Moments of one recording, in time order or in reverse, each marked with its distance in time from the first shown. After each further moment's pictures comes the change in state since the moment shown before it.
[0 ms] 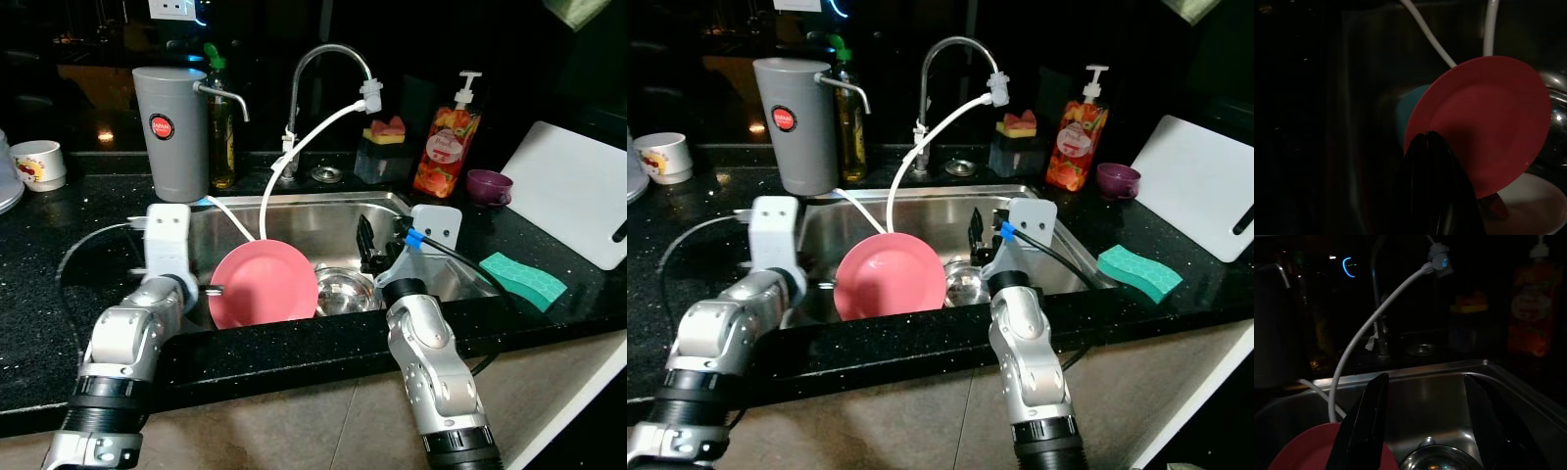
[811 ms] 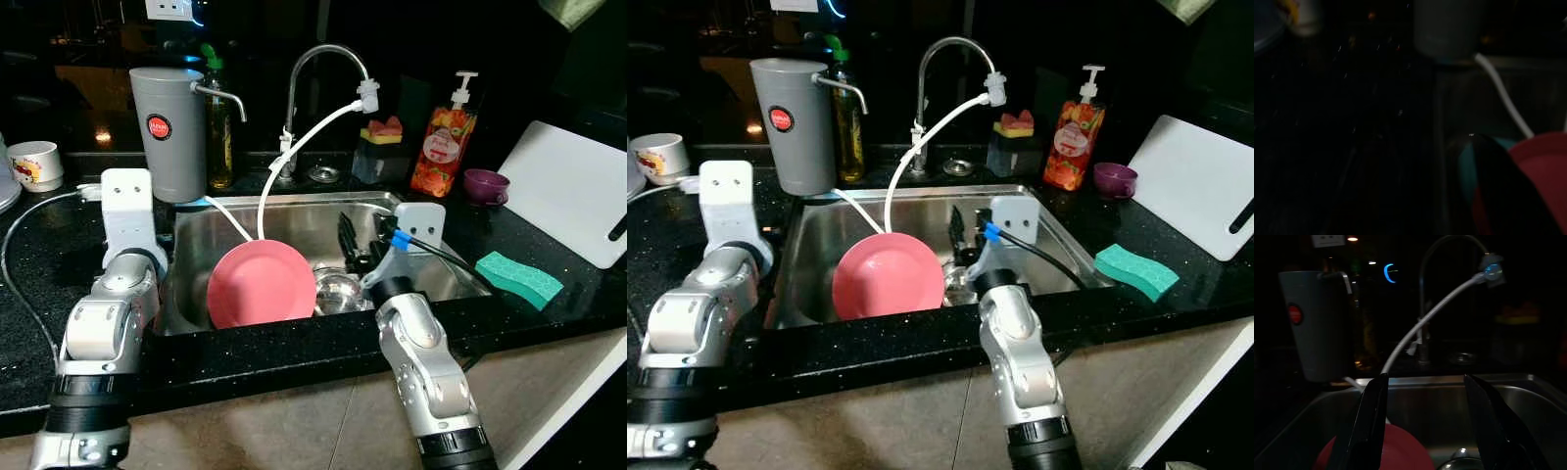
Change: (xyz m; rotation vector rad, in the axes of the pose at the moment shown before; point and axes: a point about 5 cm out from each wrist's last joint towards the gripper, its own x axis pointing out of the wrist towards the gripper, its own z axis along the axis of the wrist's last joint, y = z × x) left arm -0.022 0.031 0.033 -0.017 -0.164 0.300; right arm -0.002 0.023 0.005 0.024 -0.023 0.156
